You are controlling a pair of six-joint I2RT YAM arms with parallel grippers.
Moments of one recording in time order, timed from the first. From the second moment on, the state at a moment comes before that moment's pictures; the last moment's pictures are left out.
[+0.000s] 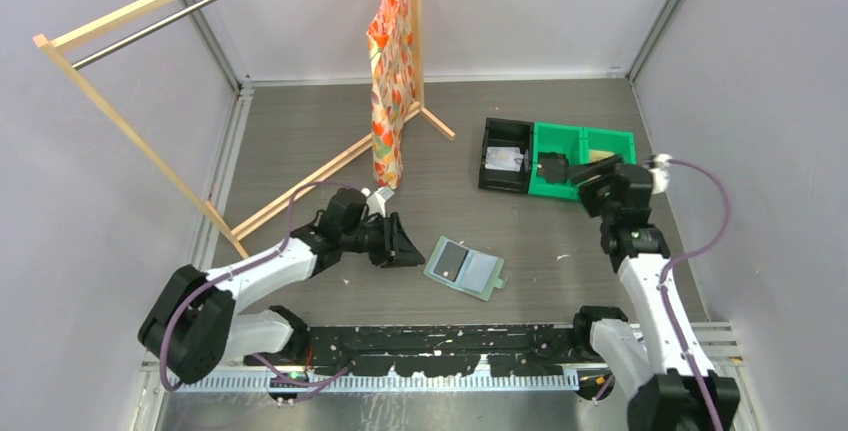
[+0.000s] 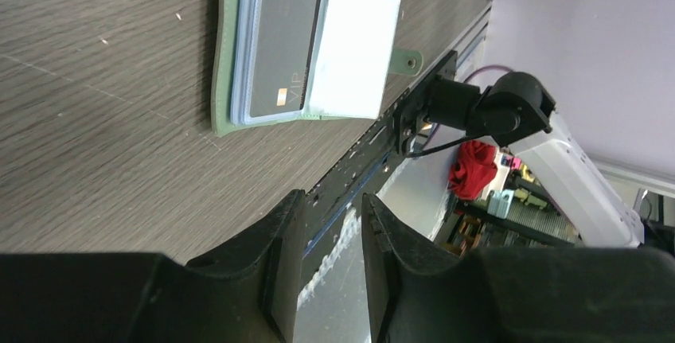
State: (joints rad) left arm -0.59 1.18 0.50 0.00 0.63 -0.91; right arm -0.14 0.86 0.62 -0.19 0.07 1.00
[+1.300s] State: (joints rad) left arm -0.69 1.66 0.73 0.02 0.53 -0.81; right arm 0.76 1.24 0.24 0.31 -0.03 1.39
